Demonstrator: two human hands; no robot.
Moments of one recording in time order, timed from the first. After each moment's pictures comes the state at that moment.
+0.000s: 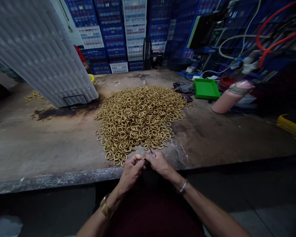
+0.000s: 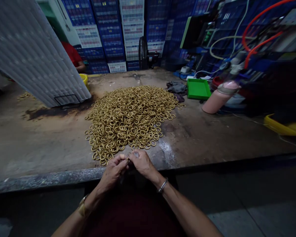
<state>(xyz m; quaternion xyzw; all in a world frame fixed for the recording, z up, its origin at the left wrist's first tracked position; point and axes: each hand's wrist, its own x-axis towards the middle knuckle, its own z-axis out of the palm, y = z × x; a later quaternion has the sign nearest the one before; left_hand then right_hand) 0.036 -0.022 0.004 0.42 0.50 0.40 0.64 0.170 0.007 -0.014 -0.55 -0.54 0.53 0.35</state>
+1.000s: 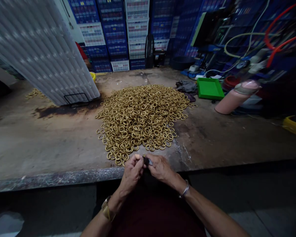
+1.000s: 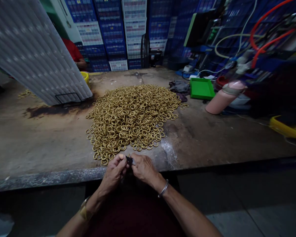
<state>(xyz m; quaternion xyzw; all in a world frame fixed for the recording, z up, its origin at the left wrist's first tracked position) 0.033 -0.026 -0.008 0.42 0.47 0.45 0.64 0.175 -0.003 -0.013 -0.49 -0.80 0.27 0.19</state>
